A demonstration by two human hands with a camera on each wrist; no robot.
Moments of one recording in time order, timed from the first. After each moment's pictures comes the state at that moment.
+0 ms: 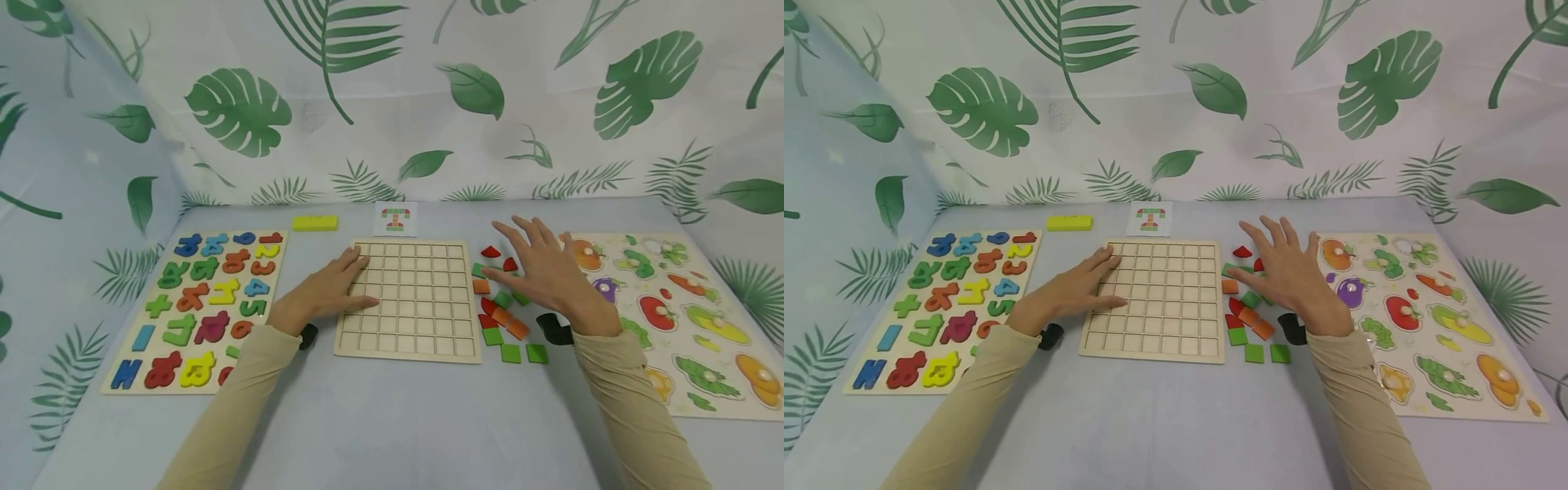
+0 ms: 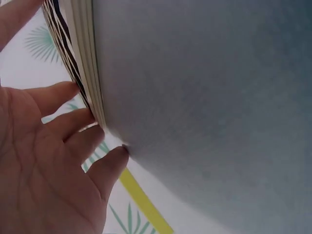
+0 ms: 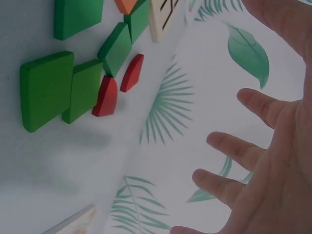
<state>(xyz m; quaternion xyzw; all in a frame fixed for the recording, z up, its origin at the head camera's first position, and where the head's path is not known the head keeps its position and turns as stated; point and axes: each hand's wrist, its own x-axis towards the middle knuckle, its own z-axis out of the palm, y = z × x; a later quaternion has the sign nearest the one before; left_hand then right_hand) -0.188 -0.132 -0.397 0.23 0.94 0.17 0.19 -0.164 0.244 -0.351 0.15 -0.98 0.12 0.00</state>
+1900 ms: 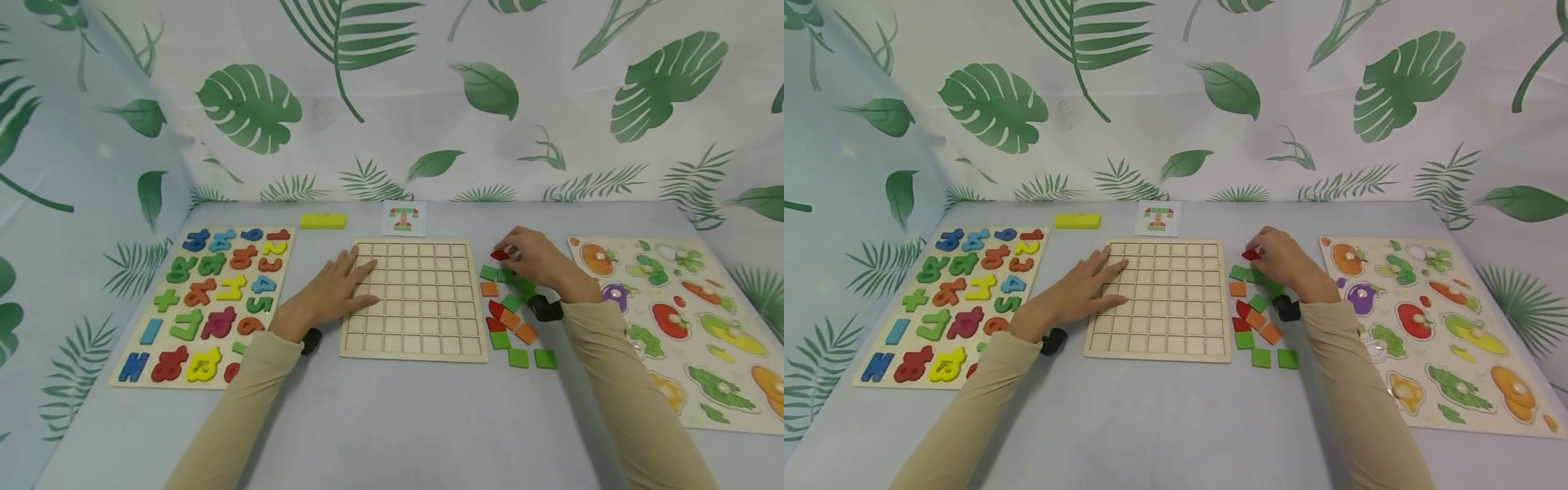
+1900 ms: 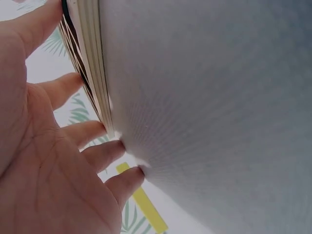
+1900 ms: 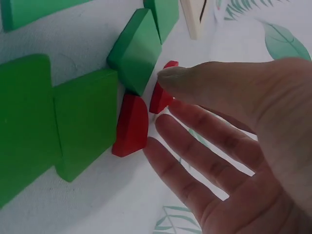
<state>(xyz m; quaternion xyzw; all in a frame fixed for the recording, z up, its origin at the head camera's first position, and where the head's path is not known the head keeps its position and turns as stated) -0.179 -0.142 -0.400 0.25 0.93 0.21 0.17 -0.216 0.243 -0.368 0.21 -0.95 0.21 -0.09</state>
